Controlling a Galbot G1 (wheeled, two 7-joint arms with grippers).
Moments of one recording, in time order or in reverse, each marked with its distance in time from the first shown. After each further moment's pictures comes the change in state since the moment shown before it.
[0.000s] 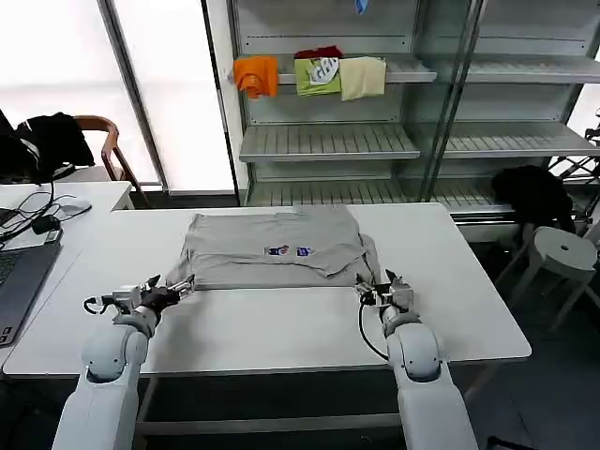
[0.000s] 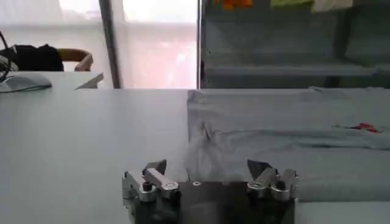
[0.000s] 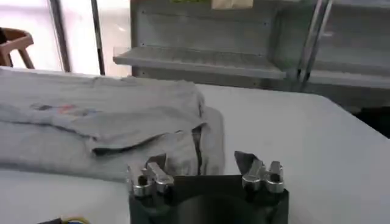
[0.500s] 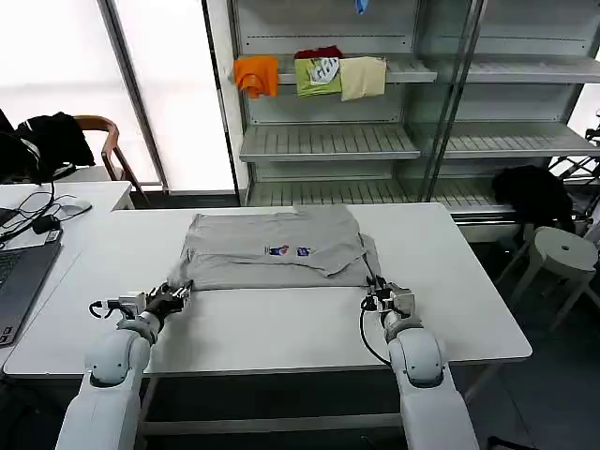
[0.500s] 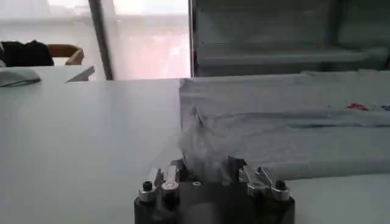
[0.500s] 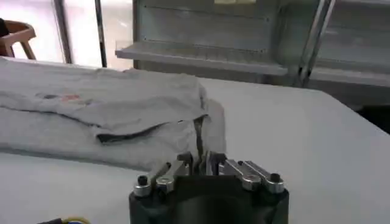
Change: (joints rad) left arm 0.010 -0.004 0.006 -0.002 0.040 0.002 0.035; right arm -0.023 -0.011 0.002 0.033 0.013 -0.004 -0.006
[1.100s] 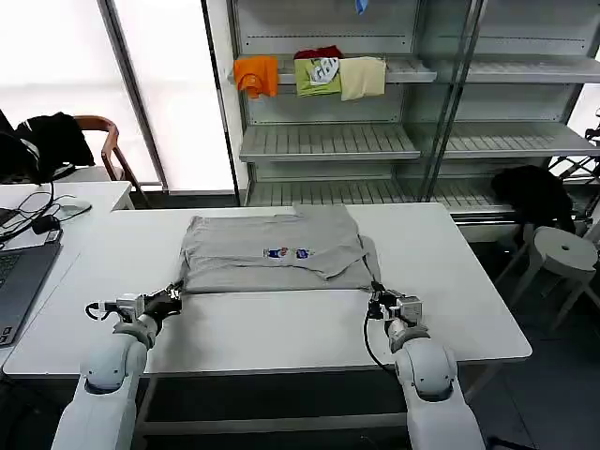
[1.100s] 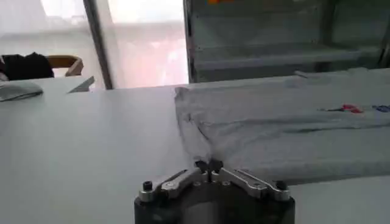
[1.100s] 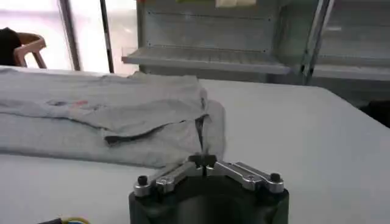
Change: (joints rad) left arm 0.081 0.023 -0.019 -0.114 0.006 0.002 0.007; right arm -0.125 -0.036 -0.001 0.159 0.087 -0.006 0.006
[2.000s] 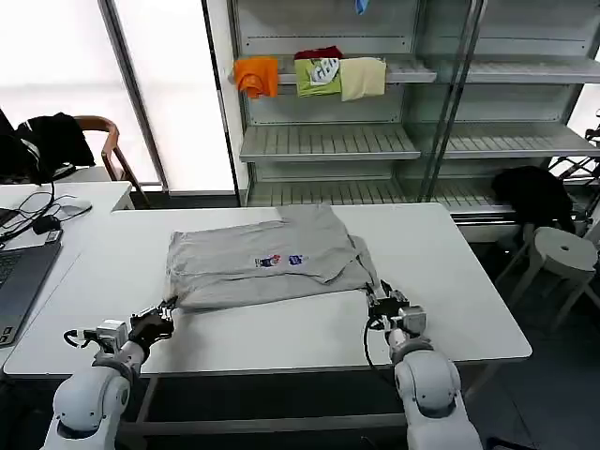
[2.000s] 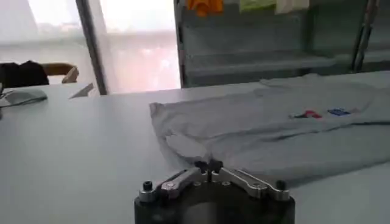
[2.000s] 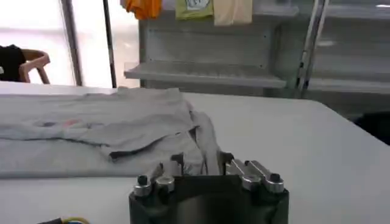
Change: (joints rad) left arm 0.168 0.022 -0.047 -0.157 -0.057 -0.019 0.019; right arm 0.107 0.061 -0.011 -0.141 -0.085 0.058 0.023
